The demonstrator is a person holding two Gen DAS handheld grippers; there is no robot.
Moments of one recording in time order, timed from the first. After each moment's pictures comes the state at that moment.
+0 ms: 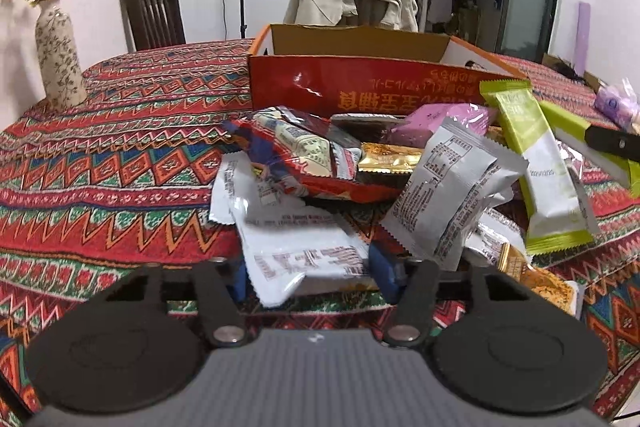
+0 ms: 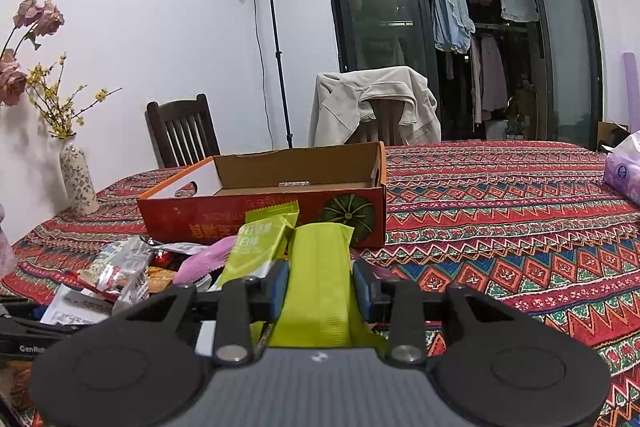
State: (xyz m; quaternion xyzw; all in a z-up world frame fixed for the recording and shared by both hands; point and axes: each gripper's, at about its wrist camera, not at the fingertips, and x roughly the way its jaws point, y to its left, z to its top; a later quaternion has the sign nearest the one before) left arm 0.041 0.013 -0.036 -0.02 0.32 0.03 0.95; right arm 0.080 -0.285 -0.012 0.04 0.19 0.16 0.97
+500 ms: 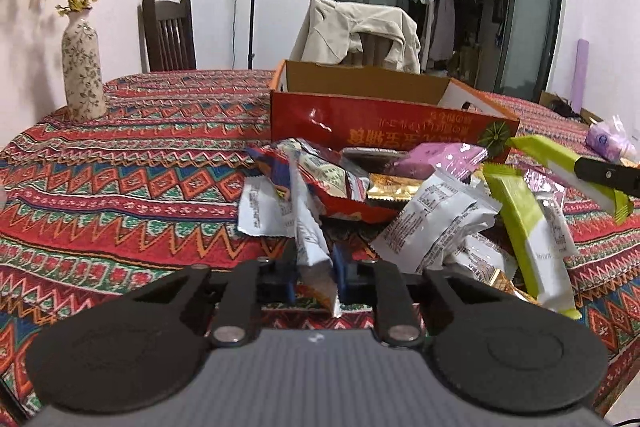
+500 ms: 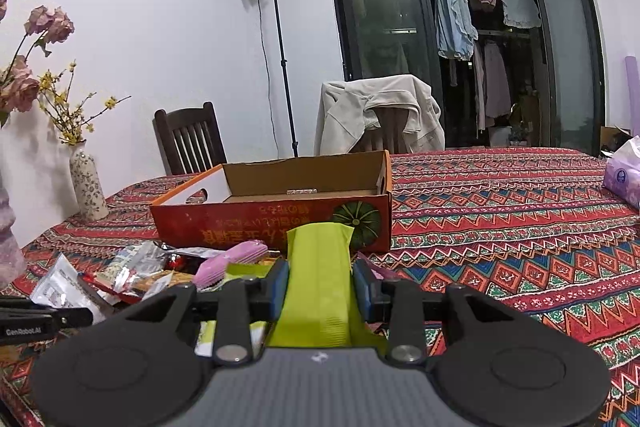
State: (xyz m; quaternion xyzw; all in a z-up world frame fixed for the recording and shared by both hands) left arm 0.009 0.026 -0.020 -0.04 0.27 0.03 0.96; right arm 0.064 -0.287 -0.005 0.04 0.18 0.17 0.97
